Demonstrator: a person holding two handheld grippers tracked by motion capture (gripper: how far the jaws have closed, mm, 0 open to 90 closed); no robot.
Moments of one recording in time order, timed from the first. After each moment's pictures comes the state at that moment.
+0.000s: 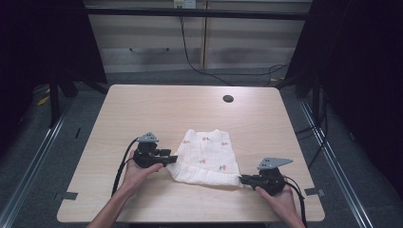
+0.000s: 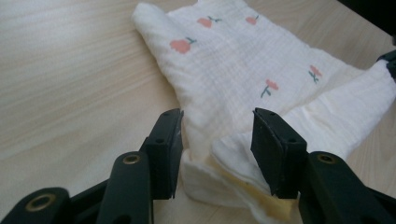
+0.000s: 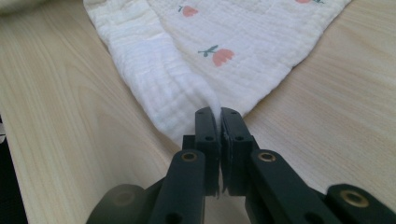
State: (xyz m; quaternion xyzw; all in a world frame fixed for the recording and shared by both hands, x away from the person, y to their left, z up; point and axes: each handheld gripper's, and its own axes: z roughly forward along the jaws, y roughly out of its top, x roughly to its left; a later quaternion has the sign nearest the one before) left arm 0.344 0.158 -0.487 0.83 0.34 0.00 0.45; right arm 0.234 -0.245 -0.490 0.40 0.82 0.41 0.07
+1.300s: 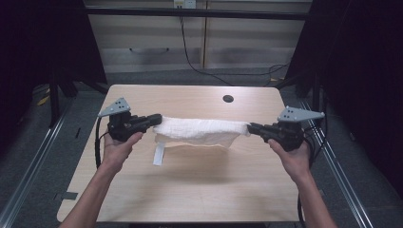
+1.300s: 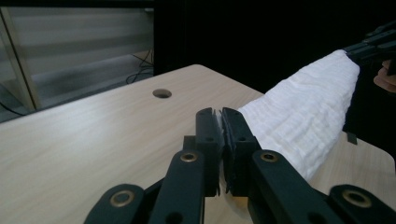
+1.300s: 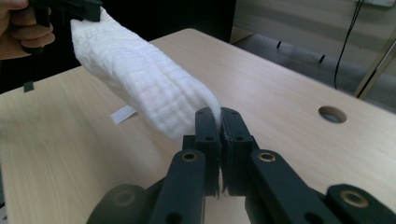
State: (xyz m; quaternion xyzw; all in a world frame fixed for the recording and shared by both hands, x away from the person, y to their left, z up) left arm 0.352 0.192 -0.358 0.75 0.28 0.10 0.59; right arm 0.285 -0.255 -0.339 0.34 0.77 0.50 0.19
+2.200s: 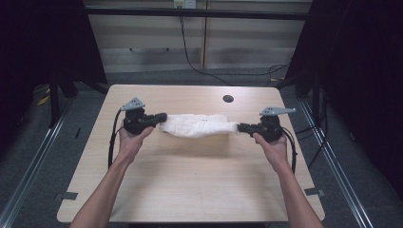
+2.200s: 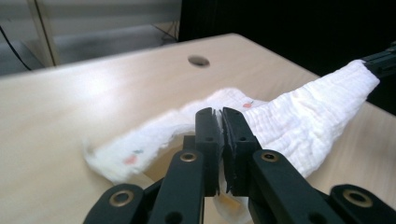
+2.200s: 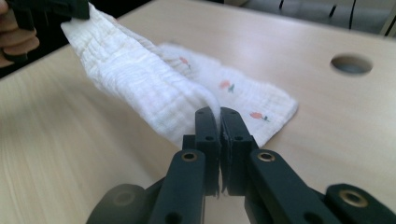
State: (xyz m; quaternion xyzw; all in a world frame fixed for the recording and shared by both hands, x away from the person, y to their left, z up) left arm 0.403 0.177 -0.433 0.77 0.34 0.09 0.54; right arm 0.350 -0.253 -0.424 0.41 0.77 0.48 0.13
